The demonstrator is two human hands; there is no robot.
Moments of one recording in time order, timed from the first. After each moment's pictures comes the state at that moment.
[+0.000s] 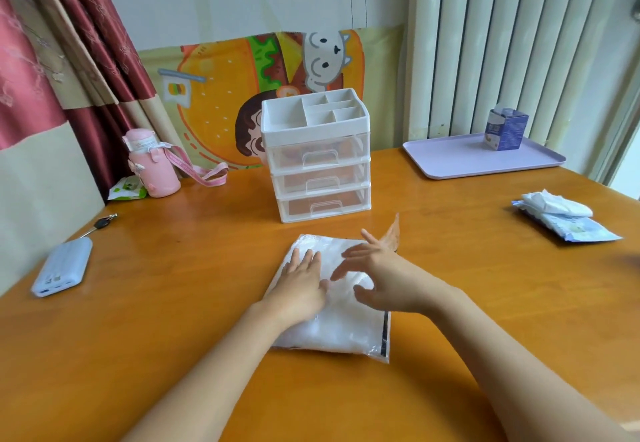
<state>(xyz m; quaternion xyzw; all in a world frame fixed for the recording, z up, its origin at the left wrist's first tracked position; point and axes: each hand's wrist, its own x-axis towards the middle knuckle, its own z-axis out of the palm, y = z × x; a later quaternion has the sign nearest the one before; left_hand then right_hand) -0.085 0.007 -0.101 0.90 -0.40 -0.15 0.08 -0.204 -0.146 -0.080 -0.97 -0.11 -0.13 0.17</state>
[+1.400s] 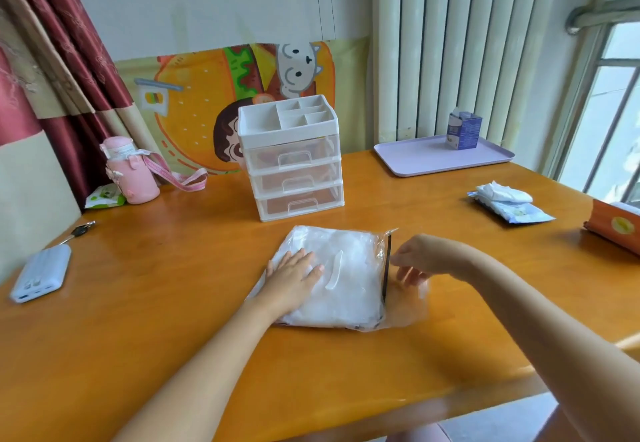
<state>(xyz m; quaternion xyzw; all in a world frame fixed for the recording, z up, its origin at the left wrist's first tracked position) -0.103 -0.001 -0.119 0.89 -0.41 -0.12 0.13 -0.275 -0.186 -0.052 -0.87 0.30 0.07 0.39</state>
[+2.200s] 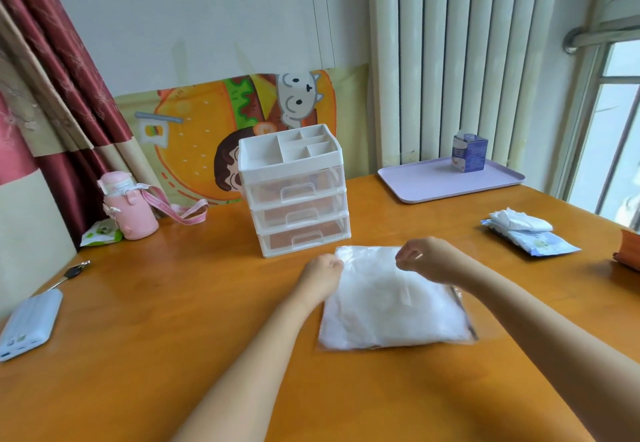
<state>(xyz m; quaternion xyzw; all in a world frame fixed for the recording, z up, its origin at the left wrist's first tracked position) -0.076 -0.080 -0.084 0.85 -0.37 -0.13 0.35 -0.232 -0.229 -0.051 -0.91 0.28 -0.09 0.28</state>
